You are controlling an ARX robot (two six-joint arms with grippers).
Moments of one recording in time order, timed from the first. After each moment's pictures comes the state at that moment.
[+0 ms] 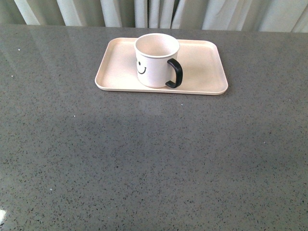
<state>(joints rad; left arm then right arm) 0.00 0.02 0.01 0.00 0.00 0.00 0.00 0.00 0.02 0.00 0.00 0.00</state>
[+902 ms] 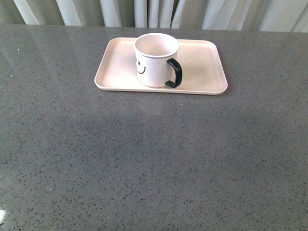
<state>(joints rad) 0.00 0.02 0.01 0.00 0.00 0.00 -0.09 0.80 0.47 -0.36 -0.50 -0.18</state>
